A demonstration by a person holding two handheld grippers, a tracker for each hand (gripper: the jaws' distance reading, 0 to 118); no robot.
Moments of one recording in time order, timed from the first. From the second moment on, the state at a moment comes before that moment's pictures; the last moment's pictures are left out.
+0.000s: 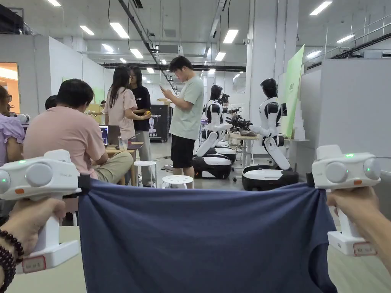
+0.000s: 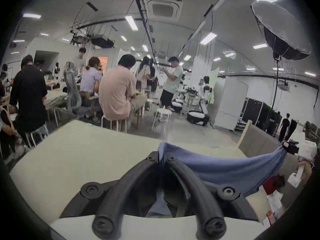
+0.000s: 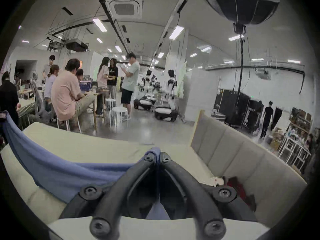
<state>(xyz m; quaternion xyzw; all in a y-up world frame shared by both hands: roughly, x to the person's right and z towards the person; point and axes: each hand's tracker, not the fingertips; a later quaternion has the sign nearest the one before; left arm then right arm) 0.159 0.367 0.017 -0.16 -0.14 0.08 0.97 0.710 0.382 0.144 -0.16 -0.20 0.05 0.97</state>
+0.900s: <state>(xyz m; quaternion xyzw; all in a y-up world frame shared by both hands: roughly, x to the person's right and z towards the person) 0.057 0.152 0.337 -0.28 -0.16 0.07 0.95 0.629 0.149 0.478 -0.31 -0.16 0.02 0.94</state>
